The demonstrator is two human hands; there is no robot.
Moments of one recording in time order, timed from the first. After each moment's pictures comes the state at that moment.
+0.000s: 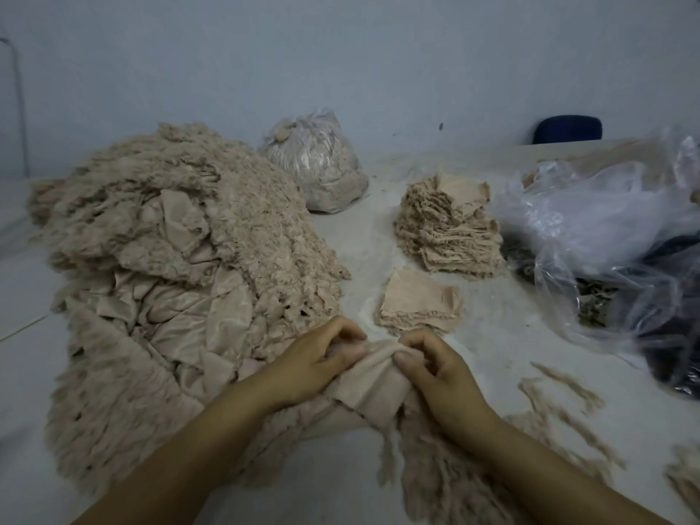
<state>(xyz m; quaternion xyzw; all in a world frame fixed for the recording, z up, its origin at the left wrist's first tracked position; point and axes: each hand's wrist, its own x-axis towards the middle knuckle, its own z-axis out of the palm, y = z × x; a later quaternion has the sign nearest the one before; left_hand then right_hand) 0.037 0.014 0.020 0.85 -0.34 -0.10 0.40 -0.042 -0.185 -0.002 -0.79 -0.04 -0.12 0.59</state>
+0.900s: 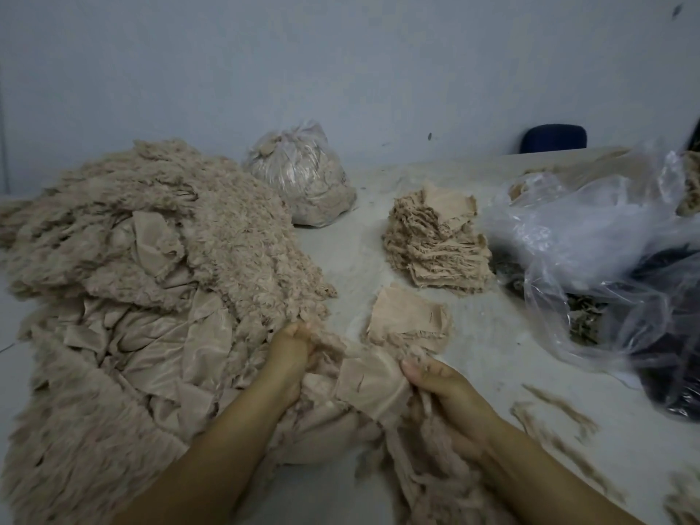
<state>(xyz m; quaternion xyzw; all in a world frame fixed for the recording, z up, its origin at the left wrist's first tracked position) 0.069 -0.030 0.023 0.67 0.09 -0.10 0.73 -0.028 -0.204 0.011 -0.44 0.05 0.11 0.89</state>
